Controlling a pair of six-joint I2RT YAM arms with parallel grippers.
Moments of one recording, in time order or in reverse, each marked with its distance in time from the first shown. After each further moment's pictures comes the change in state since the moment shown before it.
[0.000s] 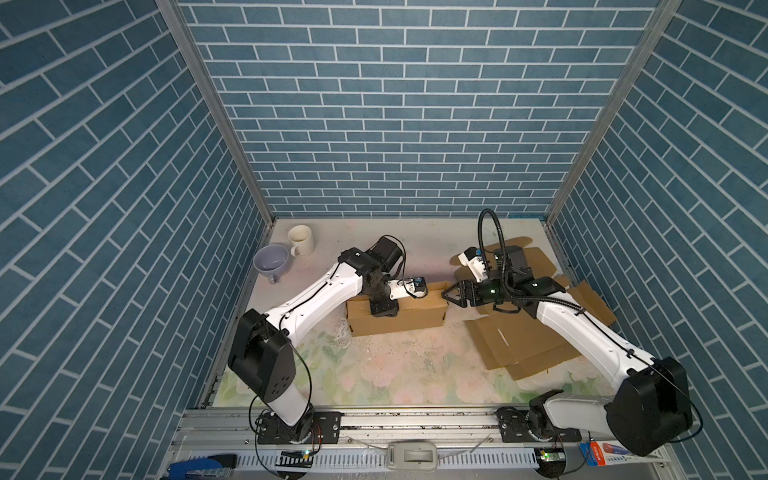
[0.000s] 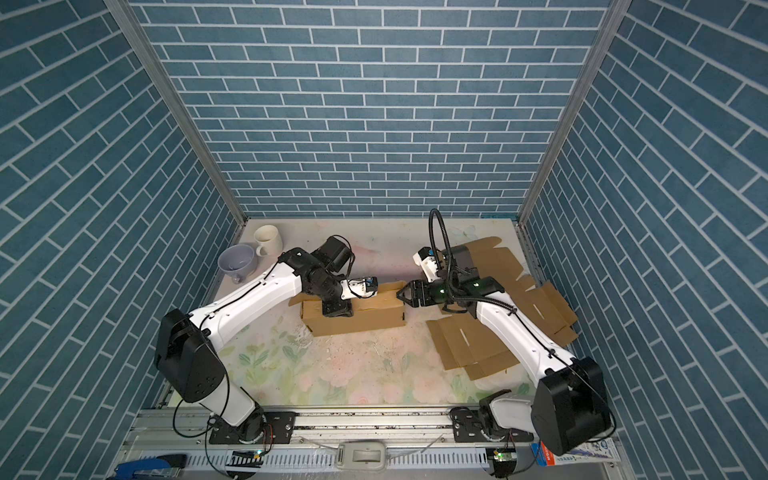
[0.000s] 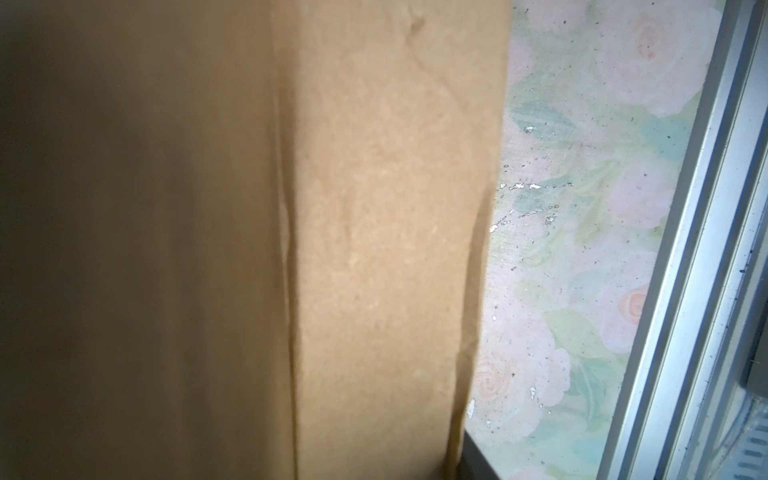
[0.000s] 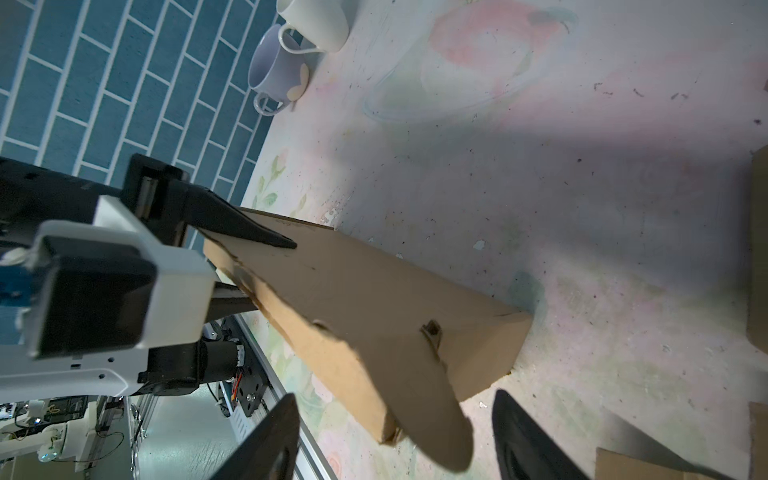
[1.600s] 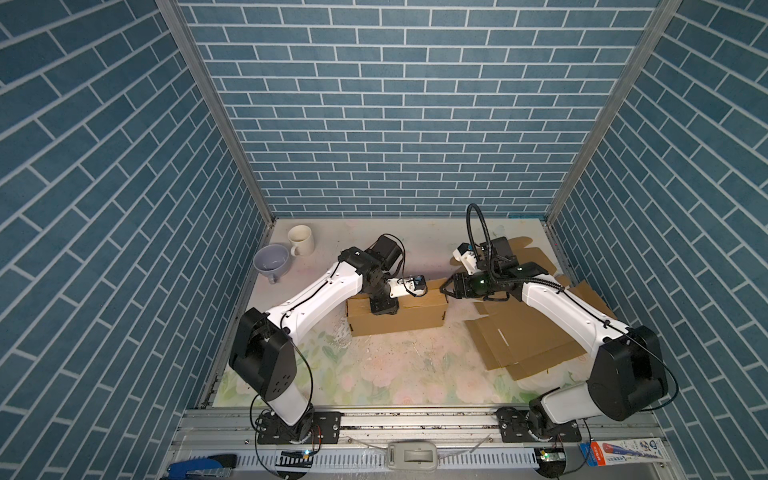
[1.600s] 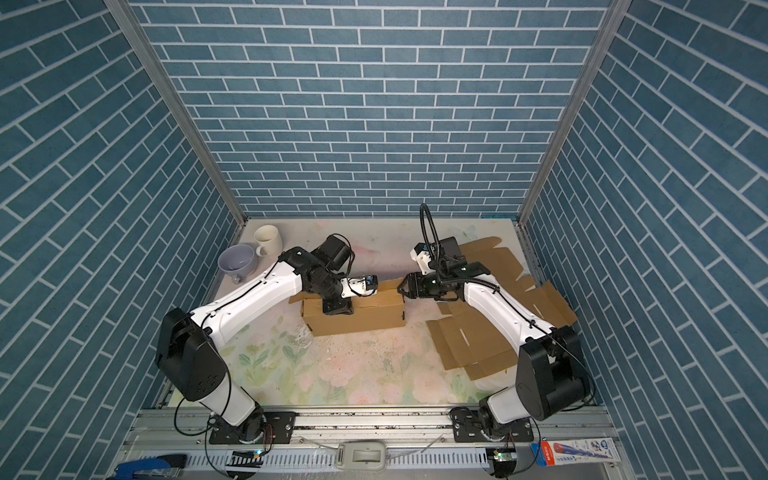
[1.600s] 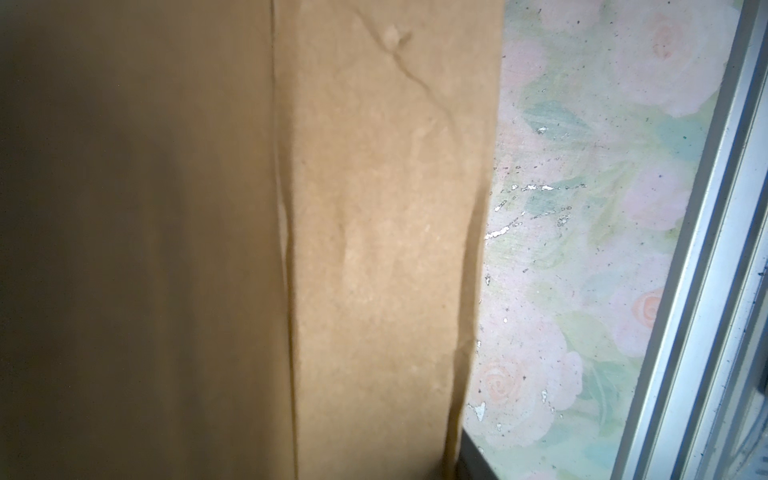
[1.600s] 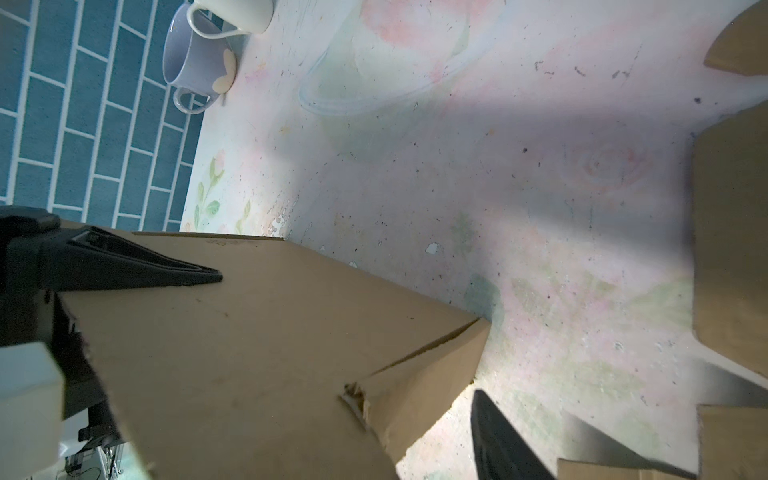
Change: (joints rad) left arm 0.008 0.011 0.003 0.019 -0.007 0.013; right arm 0.012 0.136 0.138 -0.106 0.126 -0.003
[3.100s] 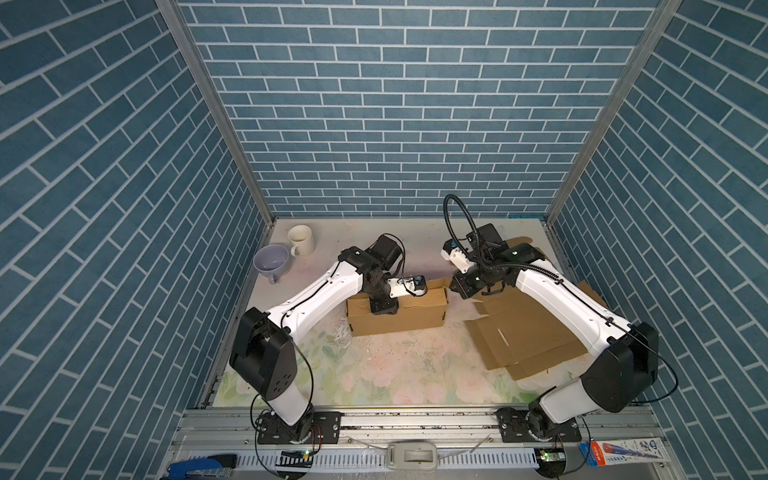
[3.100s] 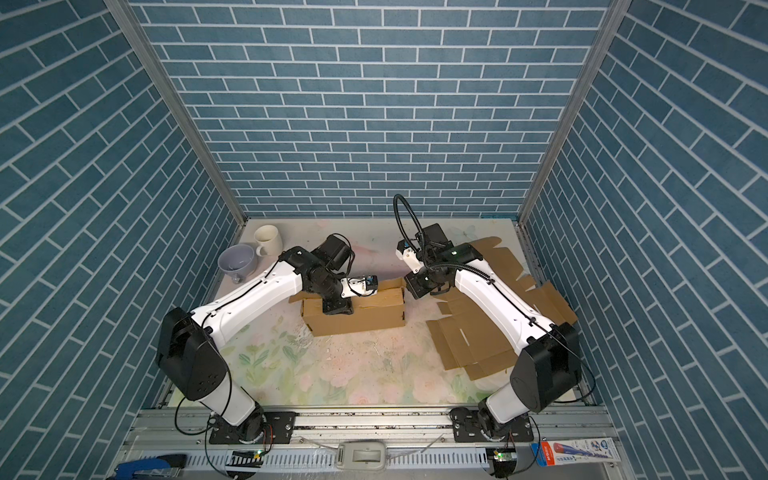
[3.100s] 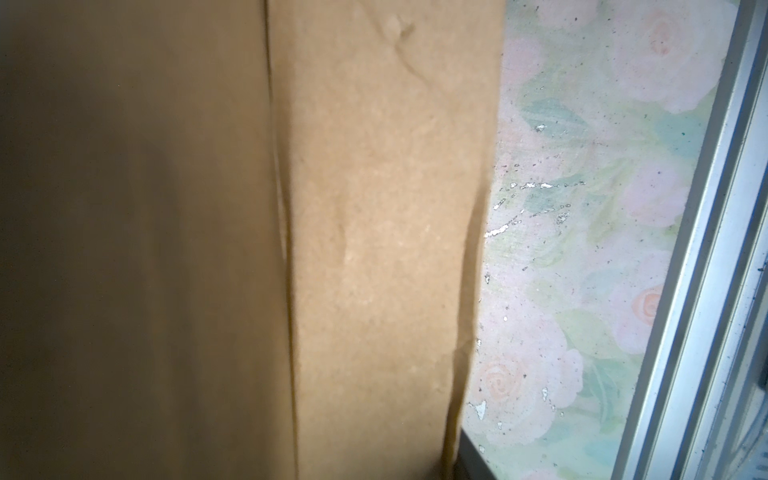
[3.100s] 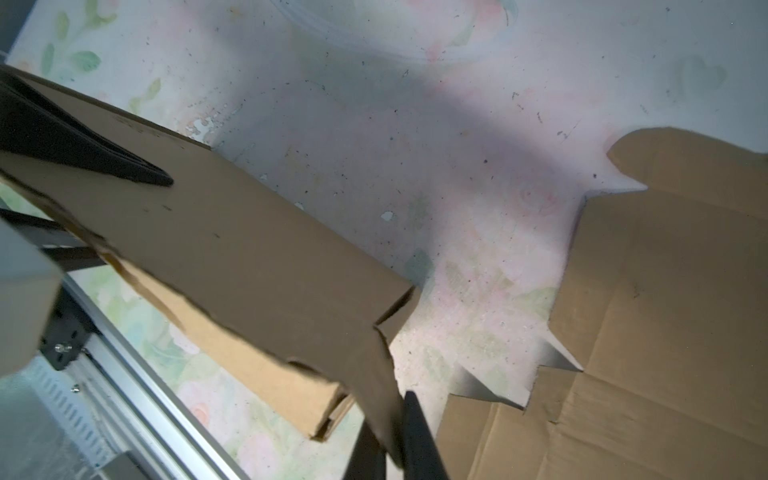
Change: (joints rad) left arm 0.001 0.004 0.004 -0.003 0.000 0.010; right arm 0.114 0.074 0.272 -0.343 0.245 -0.337
